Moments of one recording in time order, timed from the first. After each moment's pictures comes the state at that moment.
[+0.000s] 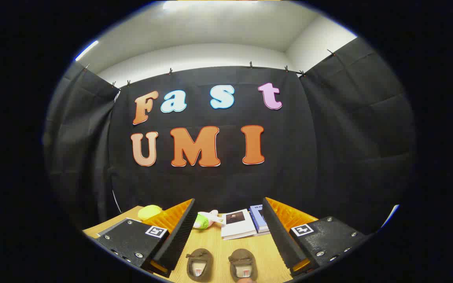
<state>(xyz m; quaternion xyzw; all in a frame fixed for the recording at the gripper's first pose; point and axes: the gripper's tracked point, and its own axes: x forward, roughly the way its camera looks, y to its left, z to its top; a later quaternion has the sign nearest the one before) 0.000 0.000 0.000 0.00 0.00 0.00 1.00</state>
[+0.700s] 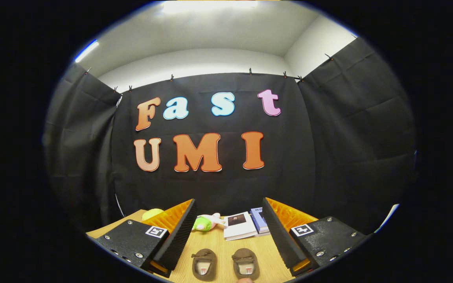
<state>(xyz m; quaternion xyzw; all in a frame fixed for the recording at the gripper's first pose) -0.025 0.005 0.009 -0.01 -0.01 0.00 1.00</state>
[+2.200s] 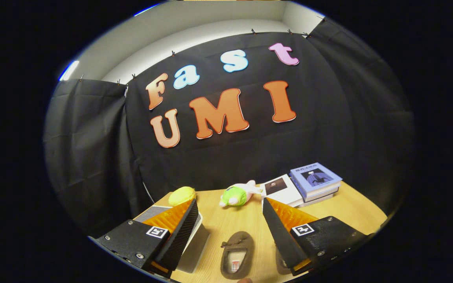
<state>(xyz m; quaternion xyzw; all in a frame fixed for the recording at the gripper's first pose) 0.046 0.085 -0.136 0.09 0.14 0.13 0.98</state>
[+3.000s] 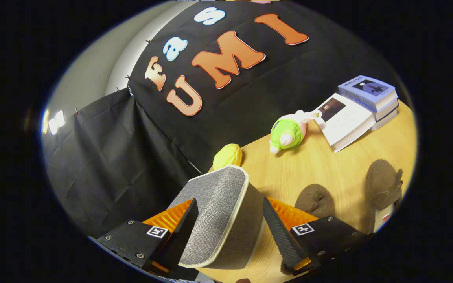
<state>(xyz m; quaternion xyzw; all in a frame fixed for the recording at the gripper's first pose) 0.051 0.198 -0.253 0.26 0.30 0.27 0.87</state>
